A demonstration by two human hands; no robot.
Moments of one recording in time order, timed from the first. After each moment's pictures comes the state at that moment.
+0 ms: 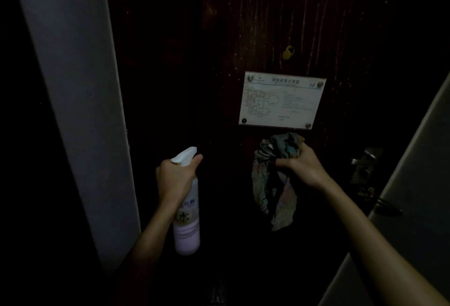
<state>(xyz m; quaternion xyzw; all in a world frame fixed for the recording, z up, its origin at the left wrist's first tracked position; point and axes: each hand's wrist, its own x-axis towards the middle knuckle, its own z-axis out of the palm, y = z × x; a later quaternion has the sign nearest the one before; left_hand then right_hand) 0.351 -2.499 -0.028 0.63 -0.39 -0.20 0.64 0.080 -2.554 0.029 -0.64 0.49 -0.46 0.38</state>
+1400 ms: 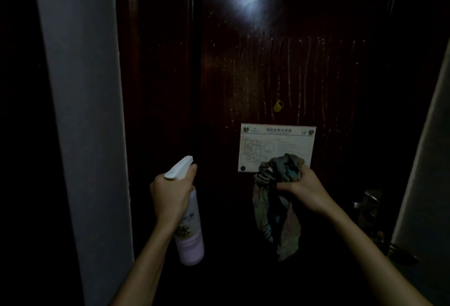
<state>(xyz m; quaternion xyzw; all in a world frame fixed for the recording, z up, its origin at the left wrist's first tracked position) 0.350 -2.493 0.065 0.56 -0.38 -0.15 0.72 0.081 -2.565 0.080 -0.67 0.45 -0.48 0.34</state>
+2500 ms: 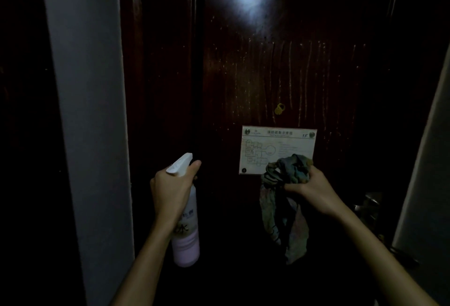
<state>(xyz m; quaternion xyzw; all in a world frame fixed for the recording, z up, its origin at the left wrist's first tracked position) 0.355 -2.490 0.077 0.57 -0.41 -0.13 0.70 0.077 -2.542 0.097 -0.66 0.44 -0.50 0.34</state>
